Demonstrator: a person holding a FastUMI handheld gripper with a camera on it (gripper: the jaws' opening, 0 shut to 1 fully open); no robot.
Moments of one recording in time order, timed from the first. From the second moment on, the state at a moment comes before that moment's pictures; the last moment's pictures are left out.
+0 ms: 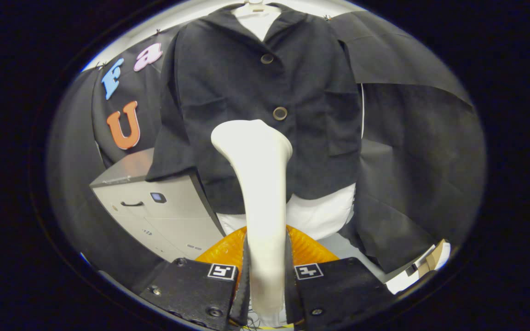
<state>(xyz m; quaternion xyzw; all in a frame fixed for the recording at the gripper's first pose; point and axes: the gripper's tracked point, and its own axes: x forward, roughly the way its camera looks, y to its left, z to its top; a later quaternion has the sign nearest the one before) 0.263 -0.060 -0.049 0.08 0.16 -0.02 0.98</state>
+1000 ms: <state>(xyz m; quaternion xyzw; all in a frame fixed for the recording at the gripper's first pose) 0.277 -0.185 0.210 0.11 -0.03 -0.04 0.99</state>
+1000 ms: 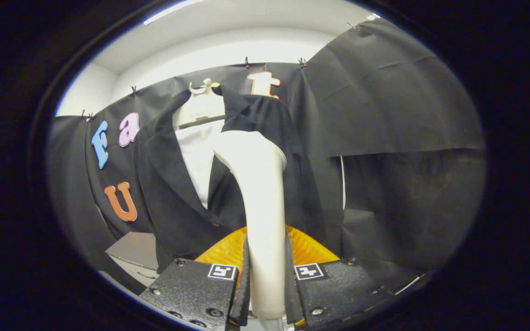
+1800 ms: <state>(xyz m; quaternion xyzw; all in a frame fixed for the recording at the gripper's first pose) 0.334 -0.165 0.203 0.04 -0.02 -0.07 1.00</state>
